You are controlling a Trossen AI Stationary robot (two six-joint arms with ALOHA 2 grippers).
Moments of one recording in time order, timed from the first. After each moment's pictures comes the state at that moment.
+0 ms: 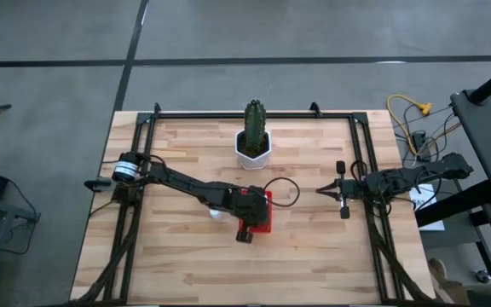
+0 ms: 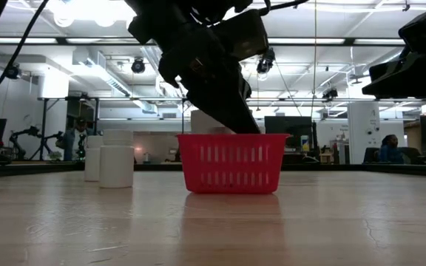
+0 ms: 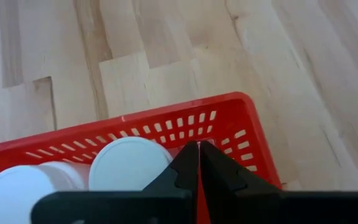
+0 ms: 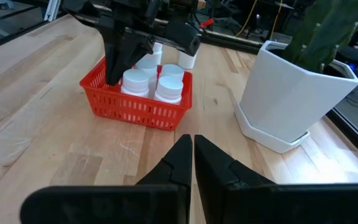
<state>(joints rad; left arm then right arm) -0.18 1.94 1.34 -0.24 0.05 0.08 0.27 0.18 0.08 -0.18 0.29 -0.09</state>
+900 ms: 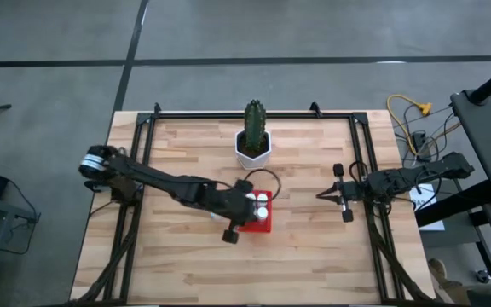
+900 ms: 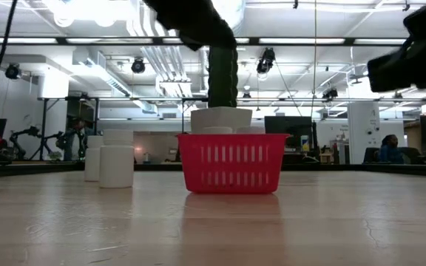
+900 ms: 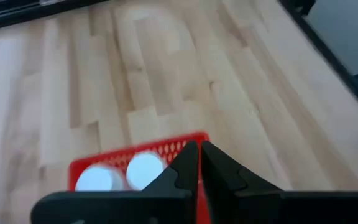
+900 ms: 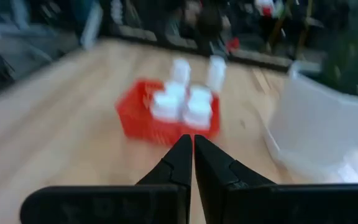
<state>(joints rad) -0.24 1.66 1.27 -0.29 -0.04 0.07 0.27 0.19 0.08 -0.10 0.18 -0.08</state>
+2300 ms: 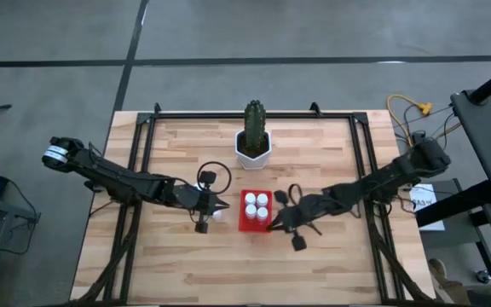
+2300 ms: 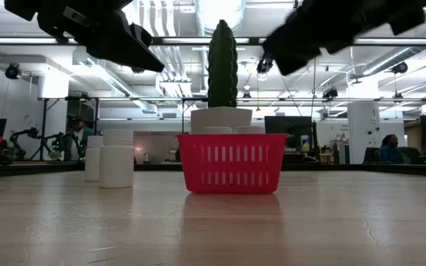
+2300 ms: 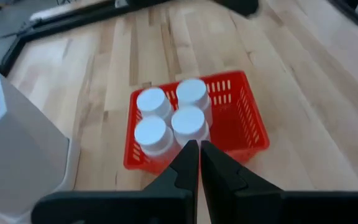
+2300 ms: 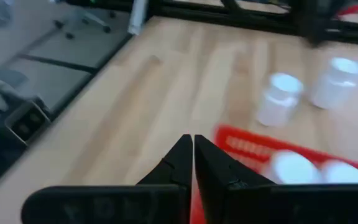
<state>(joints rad) -0.28 1.23 0.70 0.00 -0.25 0.07 0.33 1.49 0.72 0.33 0.01 0.05</state>
